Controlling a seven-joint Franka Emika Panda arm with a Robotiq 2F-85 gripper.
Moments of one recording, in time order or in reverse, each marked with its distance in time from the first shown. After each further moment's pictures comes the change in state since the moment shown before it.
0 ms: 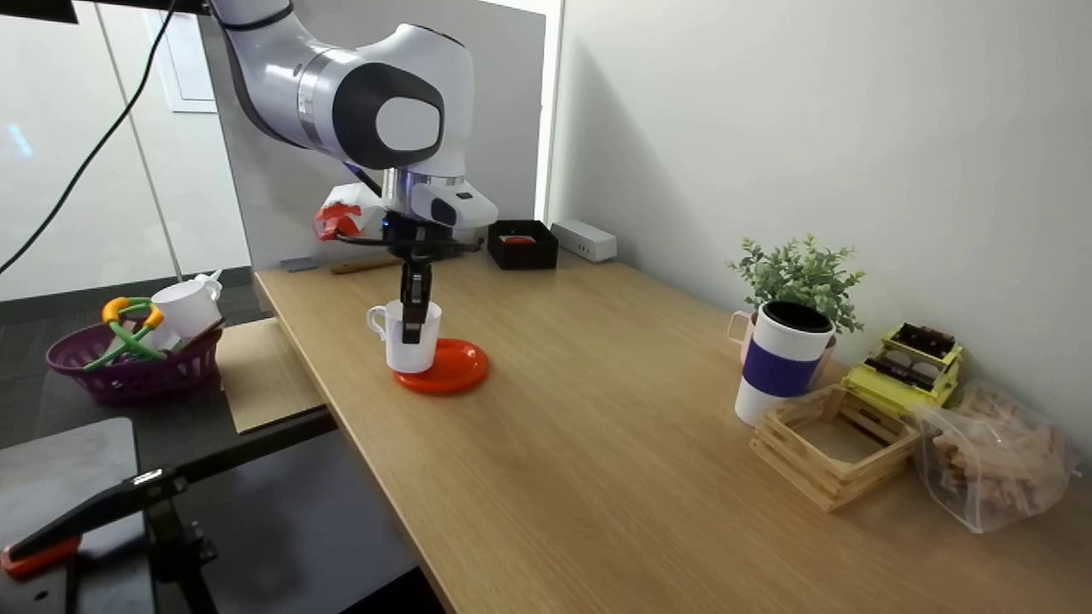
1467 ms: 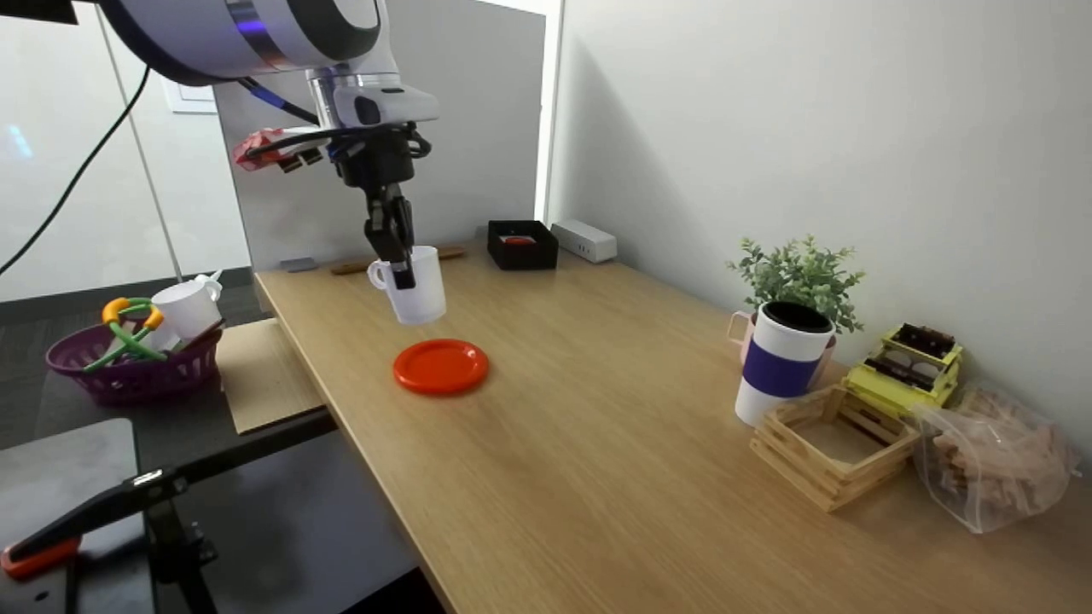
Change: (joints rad) arm 0.111 -0.269 -0.055 -0.147 -0.466 -0.032 0.609
